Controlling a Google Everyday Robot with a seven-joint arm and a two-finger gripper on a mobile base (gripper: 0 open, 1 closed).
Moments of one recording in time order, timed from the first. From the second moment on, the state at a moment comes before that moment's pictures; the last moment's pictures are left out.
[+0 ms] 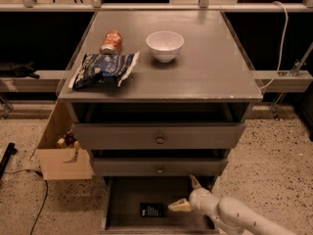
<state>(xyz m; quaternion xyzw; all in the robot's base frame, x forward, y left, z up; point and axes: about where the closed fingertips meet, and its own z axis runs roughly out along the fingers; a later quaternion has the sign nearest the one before) 0.531 -0.117 0.298 -0.39 0.78 0.15 0.46</state>
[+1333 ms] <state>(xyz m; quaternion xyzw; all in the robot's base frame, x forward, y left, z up) 0.494 -0.105 0.252 -0.39 0.81 0.21 0.38</state>
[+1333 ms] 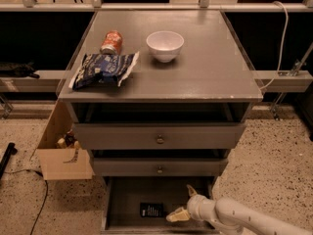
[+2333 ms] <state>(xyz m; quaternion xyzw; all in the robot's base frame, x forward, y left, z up) 0.499 -0.065 0.219 -0.45 0.74 0.26 0.43</state>
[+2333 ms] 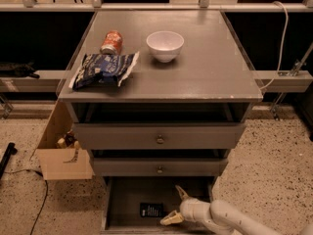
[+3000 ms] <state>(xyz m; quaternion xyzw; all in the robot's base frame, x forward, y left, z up) 0.516 -0.055 0.218 -0.47 0.73 0.25 0.43</state>
